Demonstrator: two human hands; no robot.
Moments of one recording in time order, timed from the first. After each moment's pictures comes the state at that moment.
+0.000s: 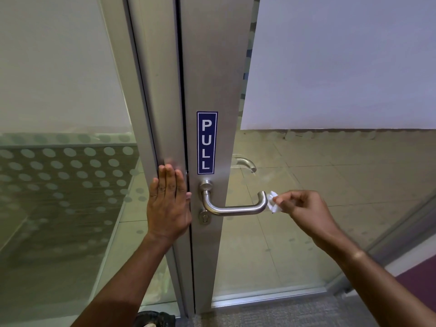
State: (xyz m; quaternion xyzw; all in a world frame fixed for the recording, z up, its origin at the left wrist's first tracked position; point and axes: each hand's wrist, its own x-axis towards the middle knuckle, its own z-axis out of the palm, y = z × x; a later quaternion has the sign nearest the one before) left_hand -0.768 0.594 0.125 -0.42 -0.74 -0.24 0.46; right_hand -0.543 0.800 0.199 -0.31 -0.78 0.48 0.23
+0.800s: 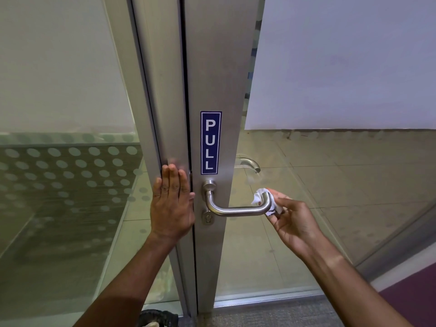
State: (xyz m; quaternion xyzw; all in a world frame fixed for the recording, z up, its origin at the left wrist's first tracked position) left_hand -0.768 0.593 0.126 -0.42 -0.75 -0.24 0.45; right_hand -0.567 0.768 0.197 -0.26 -0.37 0.87 0.21
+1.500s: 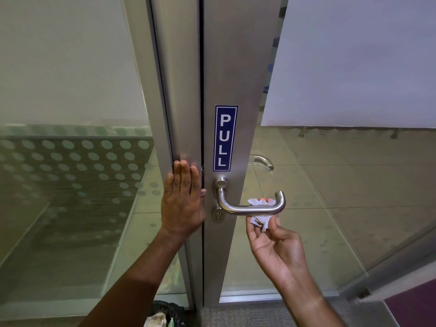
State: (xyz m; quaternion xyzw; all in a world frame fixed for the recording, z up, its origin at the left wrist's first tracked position) left_hand -0.769 0.594 0.126 -0.42 -0.74 -0.24 0.46; right_hand -0.578 0.706 0.160 -0.14 -0.04 0.96 0.24
